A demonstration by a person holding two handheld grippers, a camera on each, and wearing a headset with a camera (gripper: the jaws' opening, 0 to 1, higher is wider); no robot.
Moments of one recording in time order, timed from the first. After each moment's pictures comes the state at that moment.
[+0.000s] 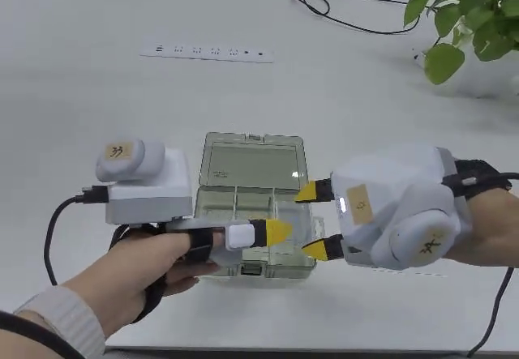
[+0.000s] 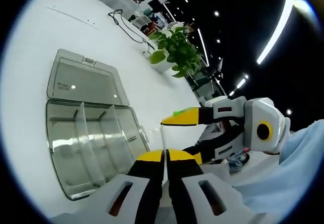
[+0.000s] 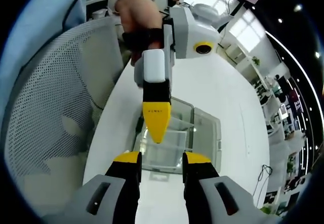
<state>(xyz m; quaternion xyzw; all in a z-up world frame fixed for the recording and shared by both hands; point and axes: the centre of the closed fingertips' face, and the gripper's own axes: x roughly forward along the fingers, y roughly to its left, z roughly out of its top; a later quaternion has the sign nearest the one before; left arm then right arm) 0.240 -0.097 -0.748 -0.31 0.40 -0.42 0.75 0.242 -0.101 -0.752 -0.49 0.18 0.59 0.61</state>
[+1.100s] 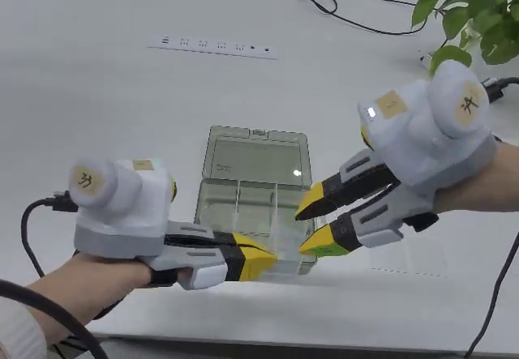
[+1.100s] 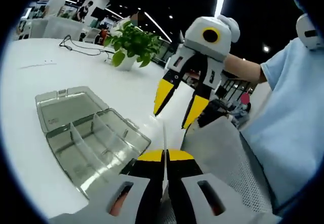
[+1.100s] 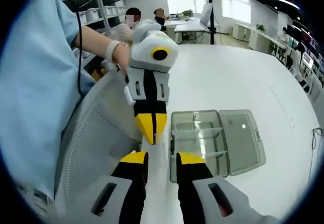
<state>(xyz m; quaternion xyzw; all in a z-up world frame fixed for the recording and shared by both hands) 0.196 -0.081 -0.749 -0.09 0.30 -0.58 0.75 0.210 -0.092 -0.728 -0.26 0.34 0.69 0.58</state>
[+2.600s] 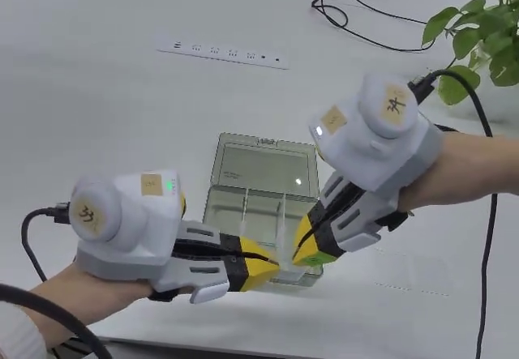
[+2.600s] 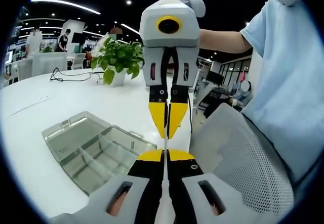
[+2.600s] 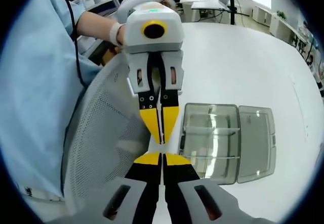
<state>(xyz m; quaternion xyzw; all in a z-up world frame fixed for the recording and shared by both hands) 0.201 -0.076 -0.741 -0.01 0.21 -0.60 0.77 0.197 -0.076 -0.741 -0.31 0.40 0.70 0.50</state>
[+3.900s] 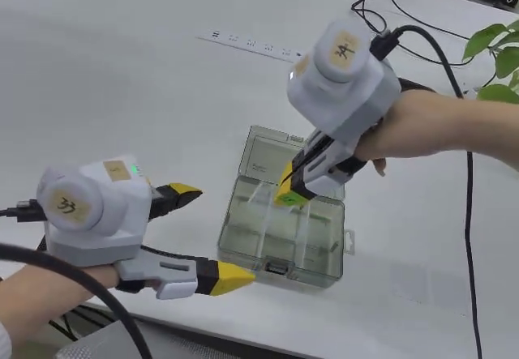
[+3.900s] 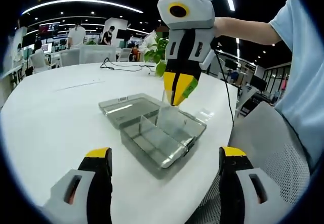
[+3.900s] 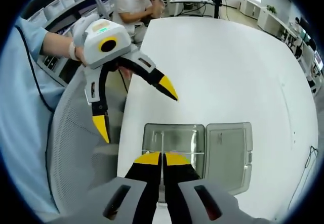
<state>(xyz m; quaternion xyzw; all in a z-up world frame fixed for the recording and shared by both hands) 0.231 0.012 -0.774 -0.01 0.25 -0.42 0.88 0.264 -0.019 -0.748 -0.35 0.42 0.64 0.53</state>
